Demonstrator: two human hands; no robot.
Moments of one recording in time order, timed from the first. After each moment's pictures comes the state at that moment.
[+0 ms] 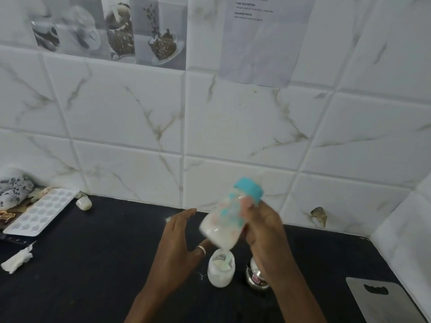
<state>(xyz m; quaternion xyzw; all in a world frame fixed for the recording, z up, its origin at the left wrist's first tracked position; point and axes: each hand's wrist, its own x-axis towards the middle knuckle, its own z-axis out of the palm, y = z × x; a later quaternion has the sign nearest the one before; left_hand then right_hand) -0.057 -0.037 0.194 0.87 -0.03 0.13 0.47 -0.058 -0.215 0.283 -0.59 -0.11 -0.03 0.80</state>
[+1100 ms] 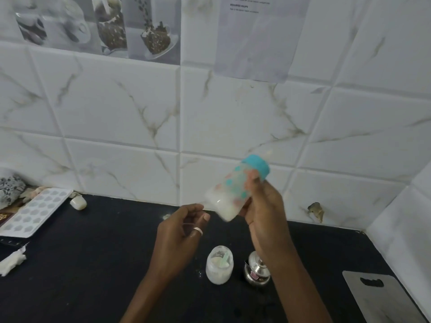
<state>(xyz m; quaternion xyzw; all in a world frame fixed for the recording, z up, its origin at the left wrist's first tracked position) -0.044 -0.045 0.209 0.79 -0.03 0.18 0.59 -0.040 -0.209 0.303 -0.57 -0.10 -0.07 0.81</state>
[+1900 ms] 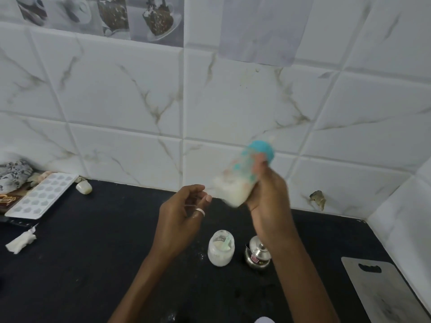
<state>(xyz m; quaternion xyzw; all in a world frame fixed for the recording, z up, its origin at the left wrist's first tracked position) -0.049 -0.045 0.214 0.79 -0.06 0.22 0.58 -0.043 -0.212 0.298 -0.53 -0.10 -0.06 0.84</state>
